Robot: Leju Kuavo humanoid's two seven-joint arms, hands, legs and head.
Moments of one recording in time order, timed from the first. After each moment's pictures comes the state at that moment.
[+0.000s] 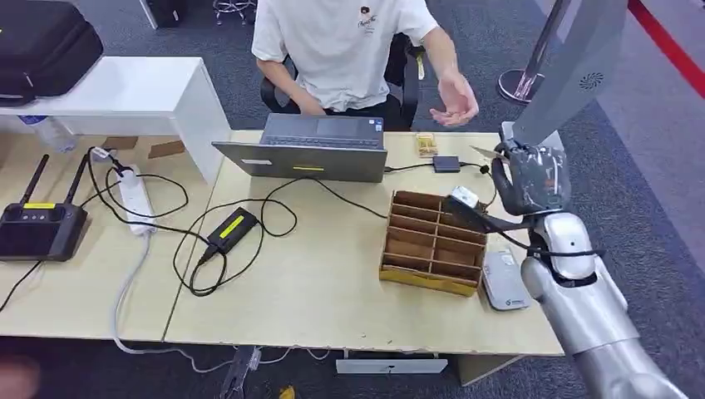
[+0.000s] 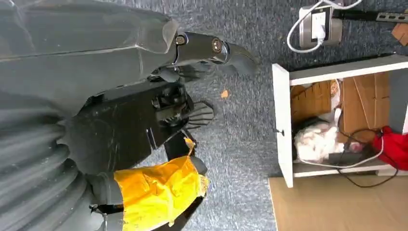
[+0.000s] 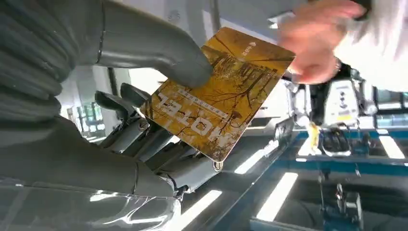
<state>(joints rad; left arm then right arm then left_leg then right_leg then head) -0.02 -0.05 -0.49 -0.62 0.54 0.09 -0.03 -0.61 -0.26 0.39 -1.11 1.19 -0.44 0.00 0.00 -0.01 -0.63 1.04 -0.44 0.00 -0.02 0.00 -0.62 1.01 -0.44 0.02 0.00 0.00</state>
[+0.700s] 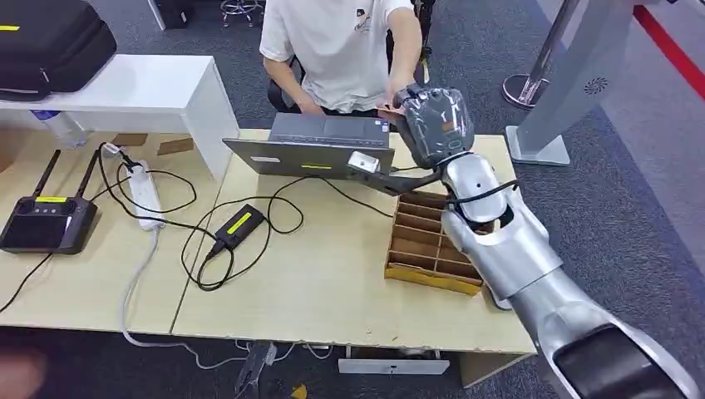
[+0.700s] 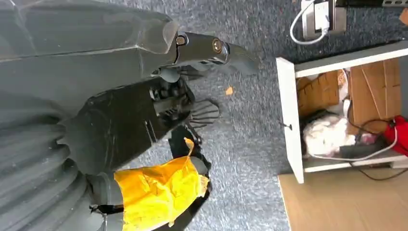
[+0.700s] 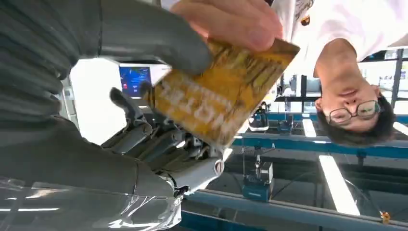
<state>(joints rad) -0.06 -0.10 -0.49 -0.57 0.48 0.08 -0.01 -0.88 -0.04 0.66 -0.92 1.27 -0.38 0.08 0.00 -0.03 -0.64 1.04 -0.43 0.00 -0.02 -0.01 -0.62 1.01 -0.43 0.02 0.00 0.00</state>
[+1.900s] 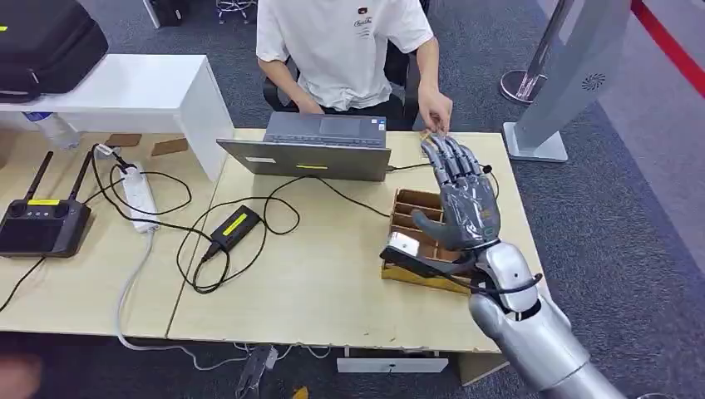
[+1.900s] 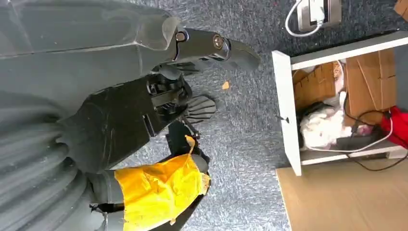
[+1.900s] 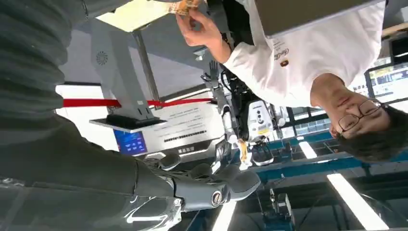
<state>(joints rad) -0.05 -0.10 -0.49 -0.55 0.47 0.08 -0.07 -0.45 -0.20 0.58 -1.29 1.07 -0.50 -0.03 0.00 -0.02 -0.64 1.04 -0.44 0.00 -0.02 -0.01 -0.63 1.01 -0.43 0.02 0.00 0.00</state>
